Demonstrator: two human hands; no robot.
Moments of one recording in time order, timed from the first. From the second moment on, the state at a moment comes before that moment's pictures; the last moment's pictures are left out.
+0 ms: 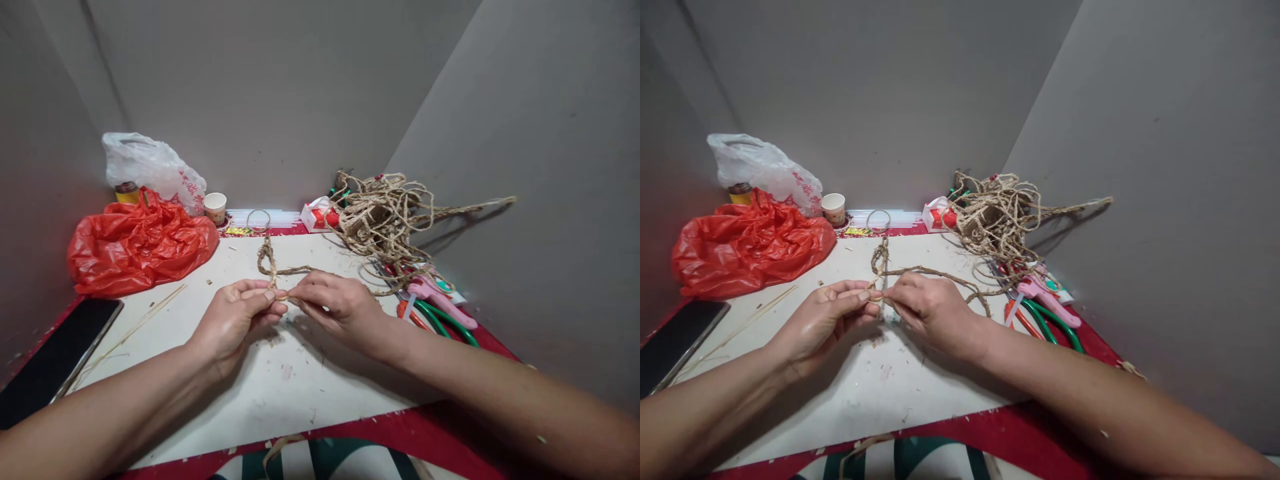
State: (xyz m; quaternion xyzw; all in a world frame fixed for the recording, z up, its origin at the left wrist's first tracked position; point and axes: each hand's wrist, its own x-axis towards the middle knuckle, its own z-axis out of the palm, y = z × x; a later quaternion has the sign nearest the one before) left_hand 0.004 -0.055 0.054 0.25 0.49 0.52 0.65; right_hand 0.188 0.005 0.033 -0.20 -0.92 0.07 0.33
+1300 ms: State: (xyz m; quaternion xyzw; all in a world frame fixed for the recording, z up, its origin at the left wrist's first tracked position) left_hand -0.049 -0.014 -0.001 0.76 0.40 0.49 -0.11; right_hand 0.115 0.051 0.015 -0.21 -0.67 0.60 0.37
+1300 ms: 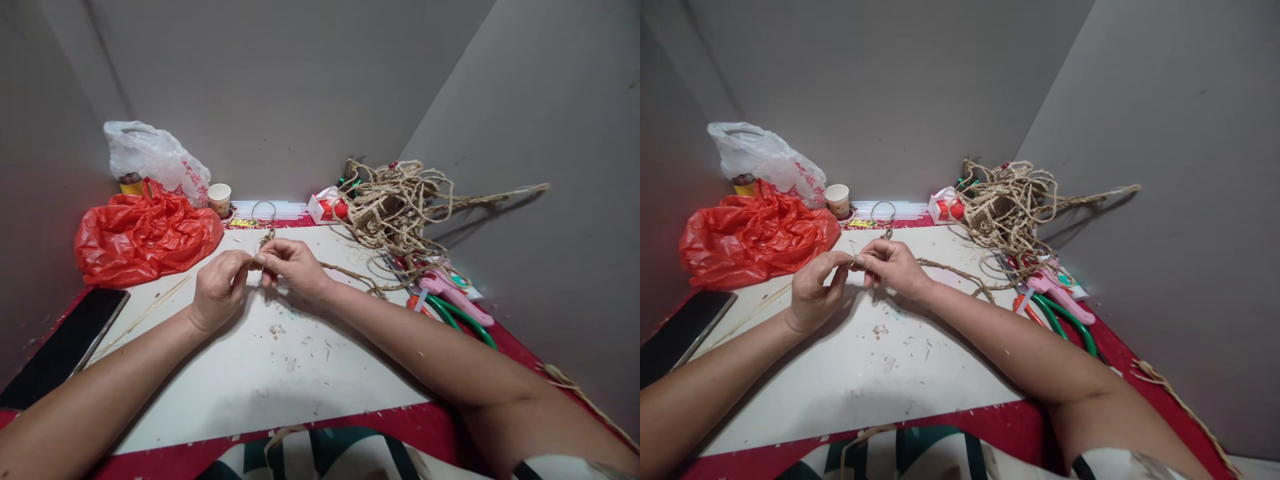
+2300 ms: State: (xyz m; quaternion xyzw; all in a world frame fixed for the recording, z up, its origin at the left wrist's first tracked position) left_hand -0.045 -0.015 -0.012 0.82 0.37 0.43 -0.12; right_hand 0.129 0.045 0.024 -0.28 -0.71 0.59 0.26
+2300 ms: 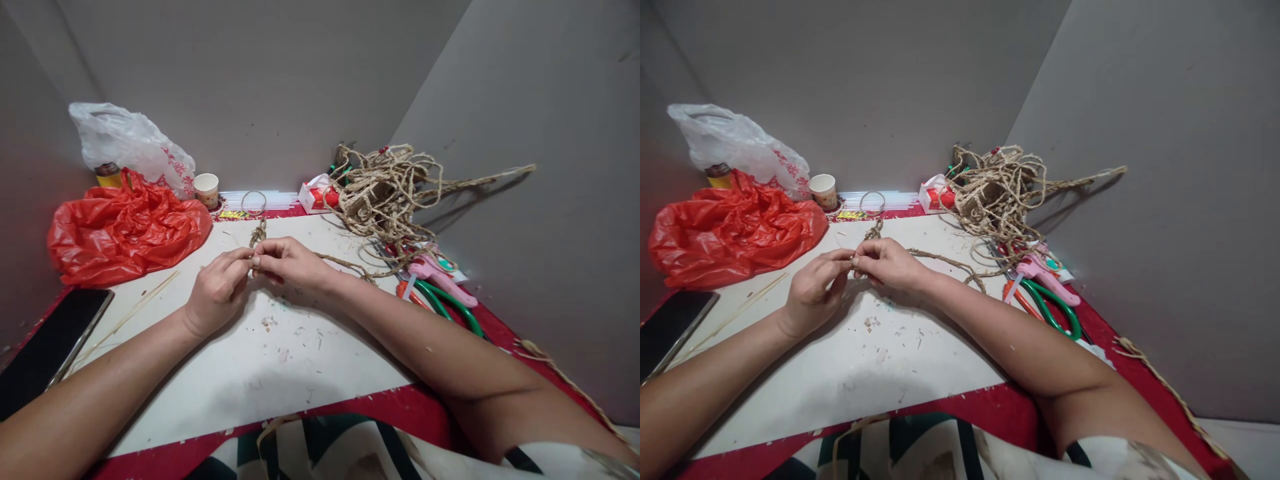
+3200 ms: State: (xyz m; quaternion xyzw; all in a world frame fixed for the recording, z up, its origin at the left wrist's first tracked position) left_hand -0.025 -0.021 0.012 0.52 0.54 0.53 0.38; right_hand 0.130 0.041 0.007 -0.23 -0.91 0.15 0.31
